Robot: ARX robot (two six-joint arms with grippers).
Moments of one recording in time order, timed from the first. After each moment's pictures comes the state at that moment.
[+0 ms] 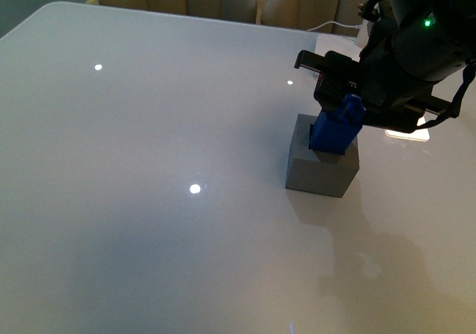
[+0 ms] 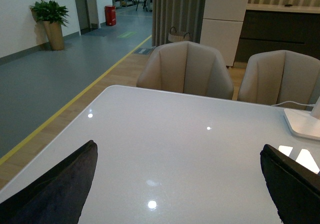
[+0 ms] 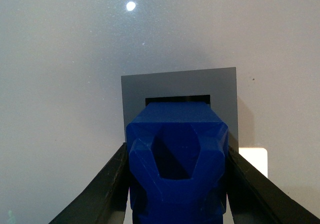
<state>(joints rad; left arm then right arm) 0.00 0.00 0.01 0.00 0.00 0.00 0.35 2.04 1.20 -0.14 0.14 0.54</state>
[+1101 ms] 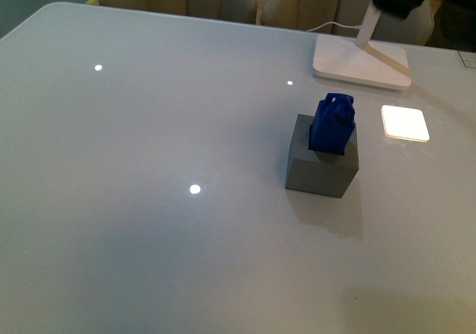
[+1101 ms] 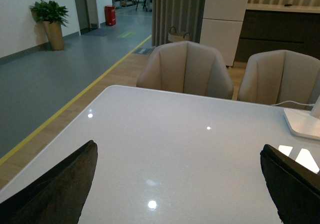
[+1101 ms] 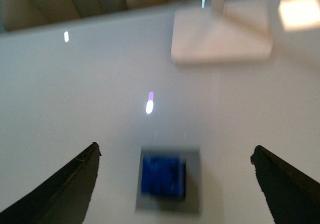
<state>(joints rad) 0.00 0.00 0.01 0.00 0.00 0.00 0.32 1.55 0.77 0.39 0.28 0.33</state>
